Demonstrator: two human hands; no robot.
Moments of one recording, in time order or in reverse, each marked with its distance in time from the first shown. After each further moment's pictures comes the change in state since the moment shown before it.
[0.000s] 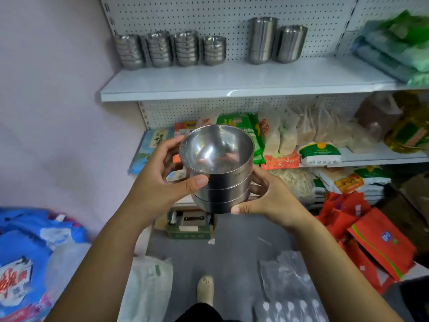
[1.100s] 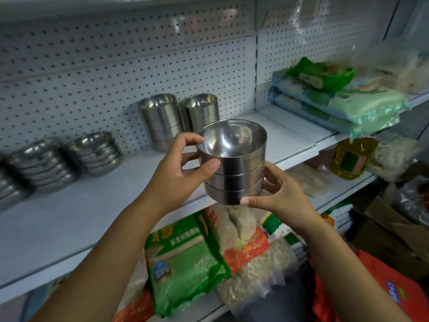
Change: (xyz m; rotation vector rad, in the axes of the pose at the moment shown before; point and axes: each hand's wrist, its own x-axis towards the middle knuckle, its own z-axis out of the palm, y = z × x) left_hand 0.540 0.018 0.213 0.029 -0.446 0.279; right_hand 0.291 -0.012 -0.360 -0.096 0.628 -0.176
